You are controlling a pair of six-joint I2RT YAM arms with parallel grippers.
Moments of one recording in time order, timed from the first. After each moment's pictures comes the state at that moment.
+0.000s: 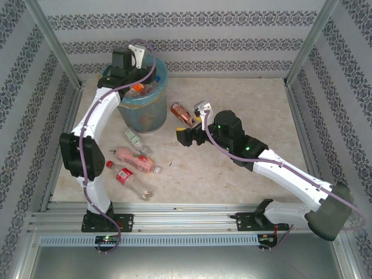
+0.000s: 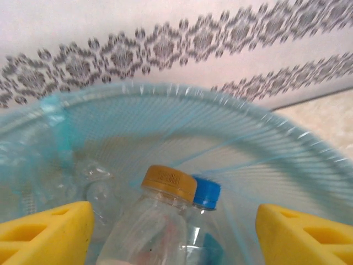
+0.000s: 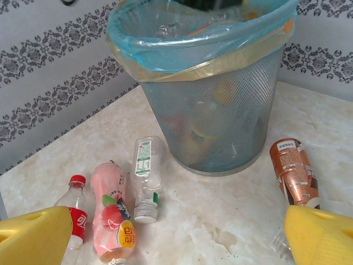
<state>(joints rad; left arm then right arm) -0.17 1.85 1.84 -0.43 0.07 0.05 0.75 1.18 0.99 -0.12 -0.10 0.20</state>
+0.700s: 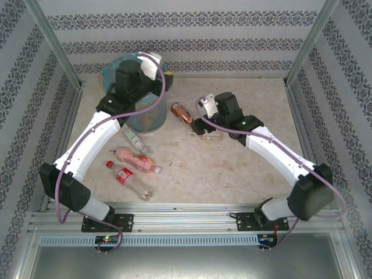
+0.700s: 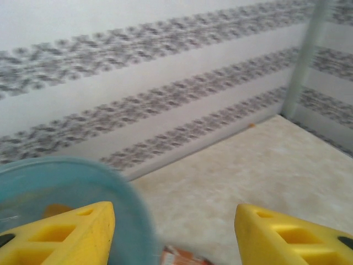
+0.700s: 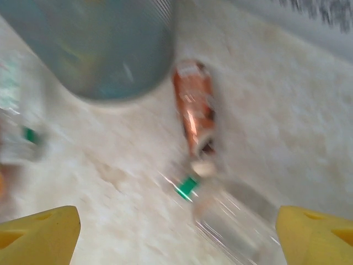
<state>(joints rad) -0.43 1.51 1.55 -0.25 0.07 0.06 0.50 1.44 1.19 -0.48 -0.10 -0.09</state>
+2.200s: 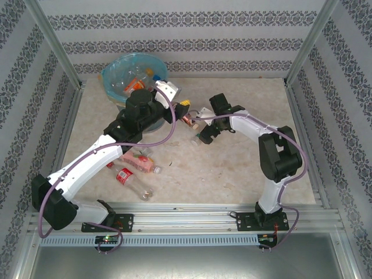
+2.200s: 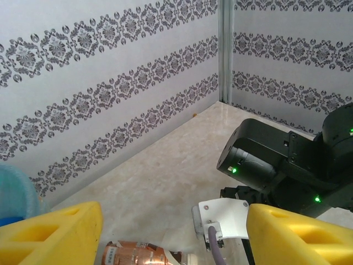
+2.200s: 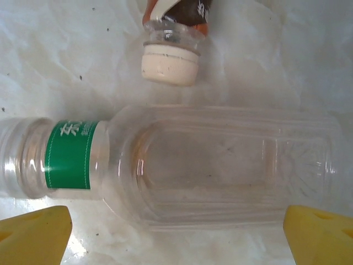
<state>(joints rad) -0.61 1.34 1.25 -0.08 0.05 0.15 0.38 1.86 1.32 -0.59 -0.14 -0.51</state>
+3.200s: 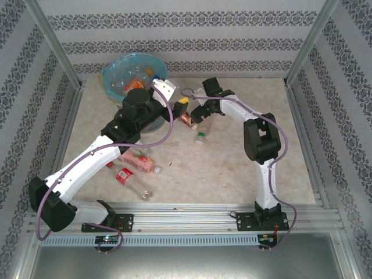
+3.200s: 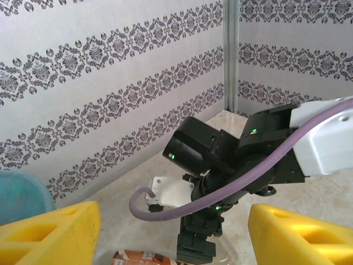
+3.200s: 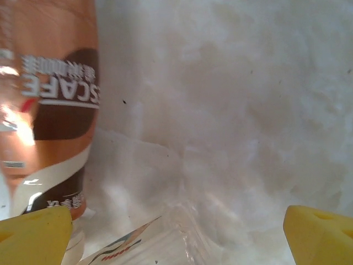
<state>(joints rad) -0.61 1.32 1.26 -0.08 0.03 0.15 0.35 2.19 1.76 -0.62 -0.10 -0.34</state>
